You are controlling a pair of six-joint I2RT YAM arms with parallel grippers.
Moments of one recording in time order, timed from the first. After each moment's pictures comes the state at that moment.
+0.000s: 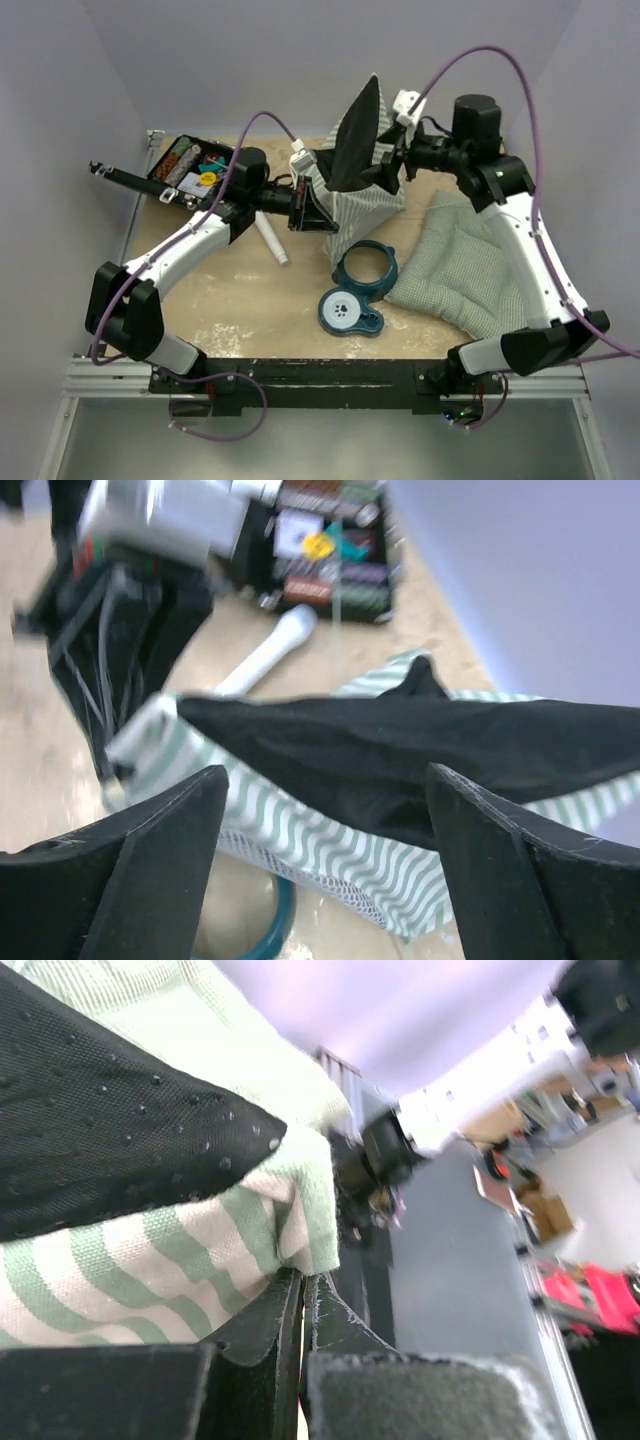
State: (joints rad) left arm -0.46 1.49 1.15 0.00 1.19 -0.33; right arm 0.35 1.44 1.69 -0.70 -0.76 -0.54
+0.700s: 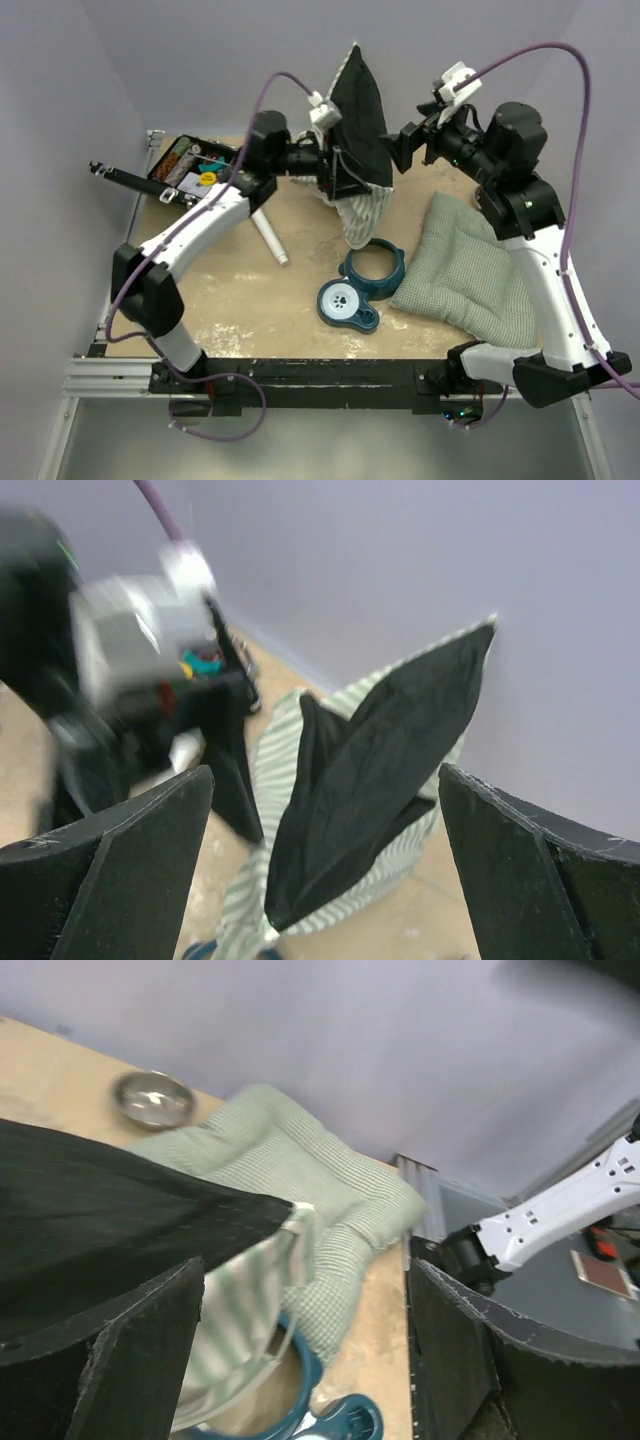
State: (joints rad) left arm -0.61 1.73 1.53 0.13 0.92 -0.39; right arm 0.33 1.23 1.70 -0.43 -0.35 -0.16
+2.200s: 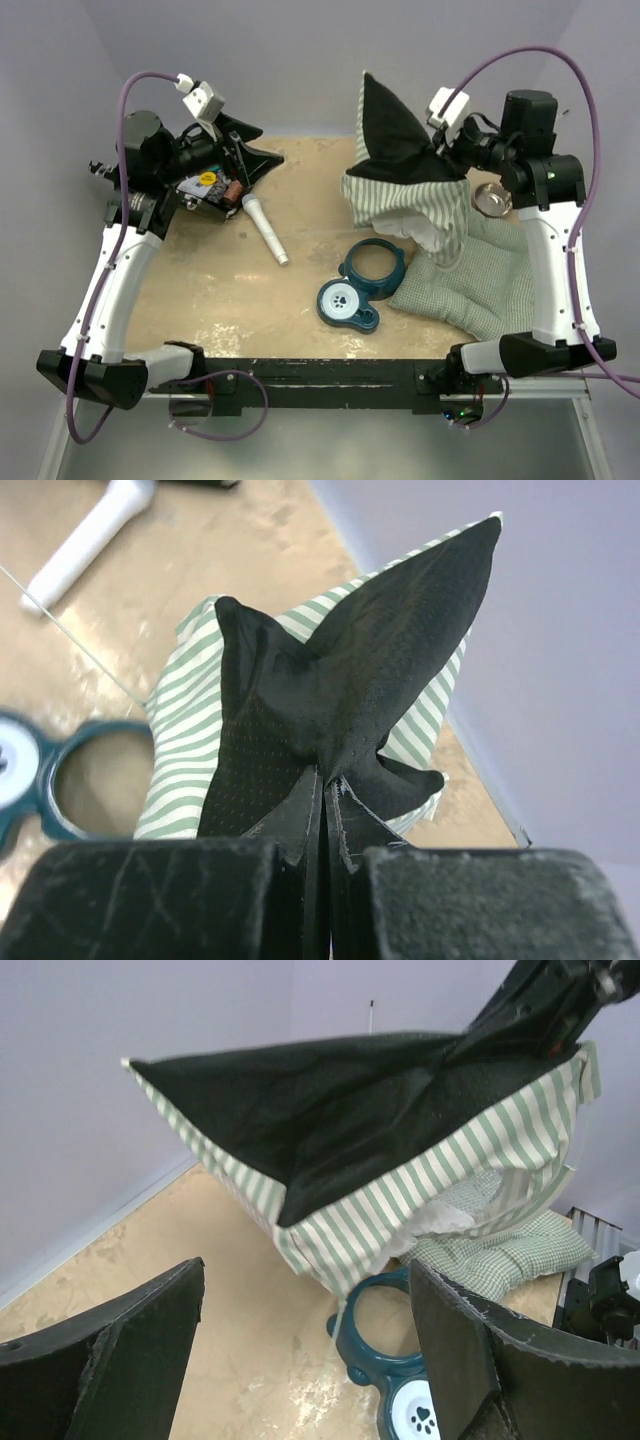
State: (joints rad) left arm -0.20 1.22 1.46 -0.21 0.80 -0.14; right arm 0.12 1.38 1.91 -0.97 -0.51 -0.68
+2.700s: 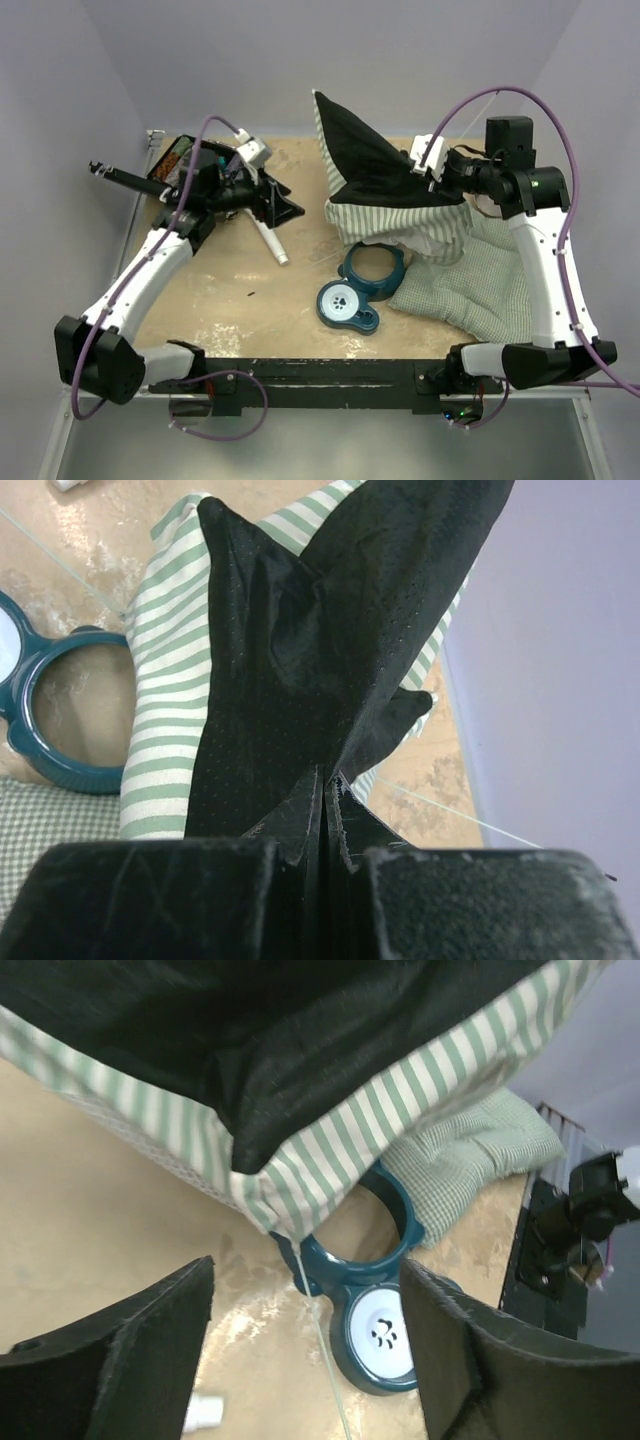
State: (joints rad) left arm -0.29 1.23 1.11 -0.15 0.80 -0.10; right arm 0.12 1.31 1.67 -1.05 -0.60 -1.08
